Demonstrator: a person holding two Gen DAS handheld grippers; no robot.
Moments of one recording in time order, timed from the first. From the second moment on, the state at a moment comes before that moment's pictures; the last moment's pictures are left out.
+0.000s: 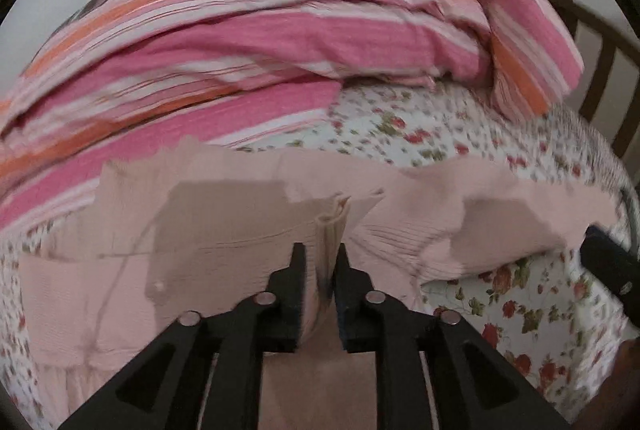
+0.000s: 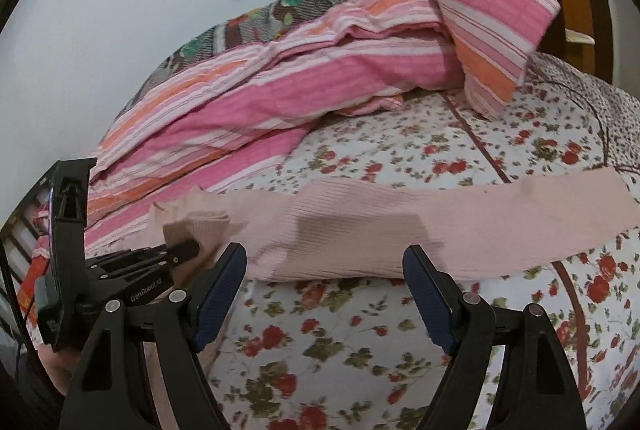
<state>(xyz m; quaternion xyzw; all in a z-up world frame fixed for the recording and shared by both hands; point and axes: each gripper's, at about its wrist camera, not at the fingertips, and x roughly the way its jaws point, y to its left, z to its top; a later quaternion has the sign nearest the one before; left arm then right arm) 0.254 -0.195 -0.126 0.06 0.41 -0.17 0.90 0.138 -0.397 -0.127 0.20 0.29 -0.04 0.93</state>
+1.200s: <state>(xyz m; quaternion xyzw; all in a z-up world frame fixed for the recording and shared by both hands) 0.304 0.105 -0.180 -0.12 0.40 -0.02 0.91 0.202 -0.284 -0.181 0.09 0.37 0.00 0.92</state>
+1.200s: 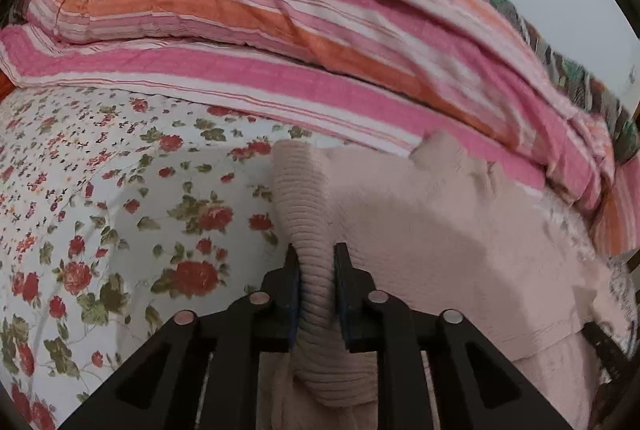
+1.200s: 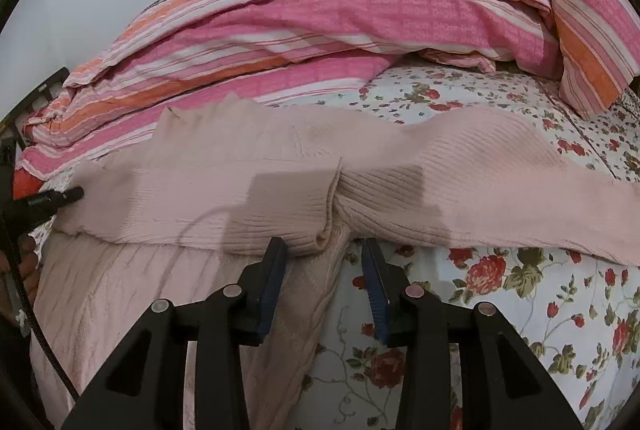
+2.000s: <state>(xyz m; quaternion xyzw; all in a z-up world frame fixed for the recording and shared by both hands) 0.299 0.084 -0.183 -0.04 0.42 -0.03 0.91 0.103 -0.469 -0.133 0.12 0.34 -0.19 0.91</state>
